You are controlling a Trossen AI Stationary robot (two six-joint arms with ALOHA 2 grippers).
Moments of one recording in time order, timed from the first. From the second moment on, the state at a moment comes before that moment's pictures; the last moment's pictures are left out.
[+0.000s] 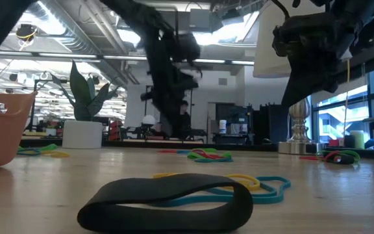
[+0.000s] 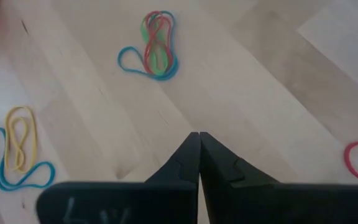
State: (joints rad) left arm 0.38 1.93 1.47 -0.73 -0.13 -0.34; right arm 0.25 1.30 0.76 -0.49 0.31 0.88
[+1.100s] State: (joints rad) left arm 0.38 2.07 1.46 -0.86 -0.17 -0.32; right arm 0.25 1.29 0.76 -0.48 0.32 0.91
